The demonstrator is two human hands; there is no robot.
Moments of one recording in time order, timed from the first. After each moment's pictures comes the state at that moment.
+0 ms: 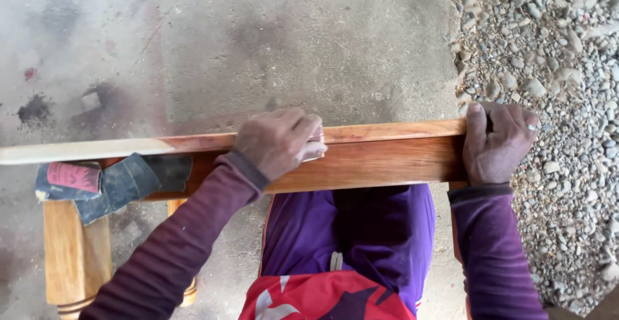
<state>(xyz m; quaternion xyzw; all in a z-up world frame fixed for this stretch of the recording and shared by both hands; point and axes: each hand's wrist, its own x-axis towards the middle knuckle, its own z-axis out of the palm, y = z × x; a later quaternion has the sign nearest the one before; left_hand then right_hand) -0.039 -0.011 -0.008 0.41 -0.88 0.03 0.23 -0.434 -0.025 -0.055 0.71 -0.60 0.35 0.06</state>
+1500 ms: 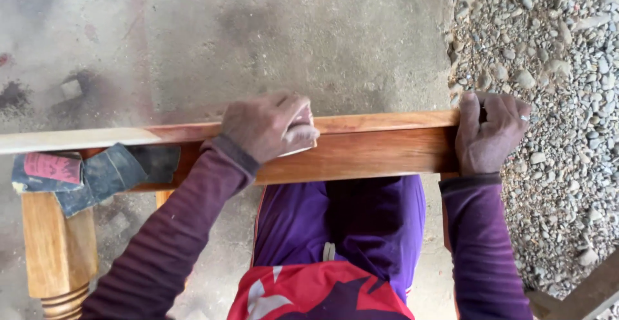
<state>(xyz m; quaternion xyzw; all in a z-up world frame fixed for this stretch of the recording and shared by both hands) -0.029 -0.015 0.001 0.43 -0.86 -0.04 0.26 -0.444 -0.031 -0.067 0.70 -0.62 0.34 0.06</state>
